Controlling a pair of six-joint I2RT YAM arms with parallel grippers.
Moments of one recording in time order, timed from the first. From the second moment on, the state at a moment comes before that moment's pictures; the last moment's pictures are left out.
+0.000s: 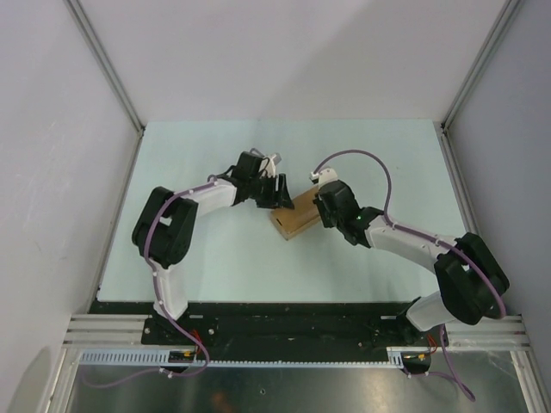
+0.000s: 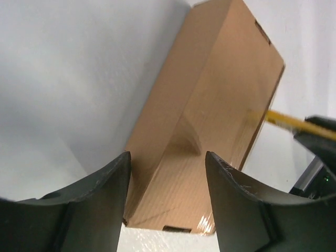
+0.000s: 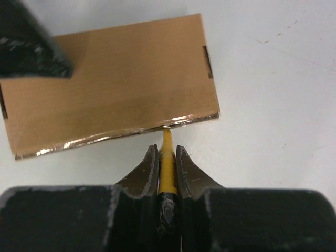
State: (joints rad) left arm -0.47 1.95 1.25 -0.13 0.48 -0.39; right arm 0.70 1.46 0.89 -0.13 0.31 0.11
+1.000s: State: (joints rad) left arm -0.52 1.79 1.14 -0.13 0.43 -0.49; right arm 0.51 1.39 0.88 -0.06 0.33 0.38
